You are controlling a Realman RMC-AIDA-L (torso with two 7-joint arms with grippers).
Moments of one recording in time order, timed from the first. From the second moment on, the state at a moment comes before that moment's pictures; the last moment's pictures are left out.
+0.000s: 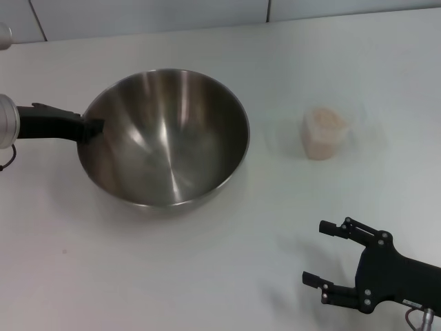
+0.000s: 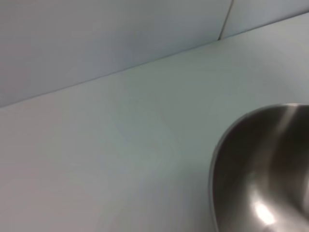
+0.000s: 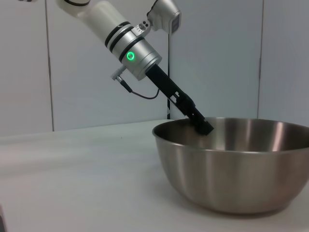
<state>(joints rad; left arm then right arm) -0.48 -2.06 1.29 1.14 2.31 1.07 -2.36 0.17 2.06 -0.60 -0.23 -1.90 -1.64 0.46</state>
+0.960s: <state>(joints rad) -0.77 -2.06 0.92 0.83 2.23 1.30 -2.13 0.18 2.06 -0.61 -0.23 -1.90 -1.64 0.47</state>
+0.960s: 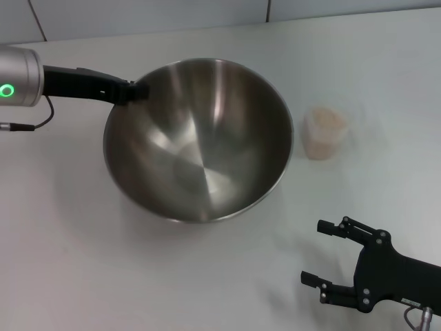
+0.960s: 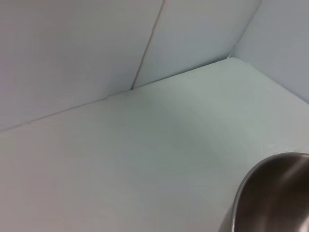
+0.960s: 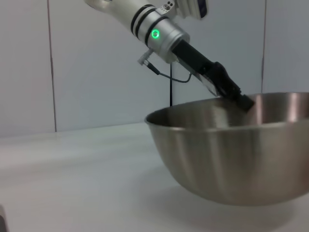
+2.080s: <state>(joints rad) -0.53 -2.07 1.01 1.02 1.88 1.18 -1.85 0.17 2.06 -0.57 -0.23 -1.89 -1.64 0.47</state>
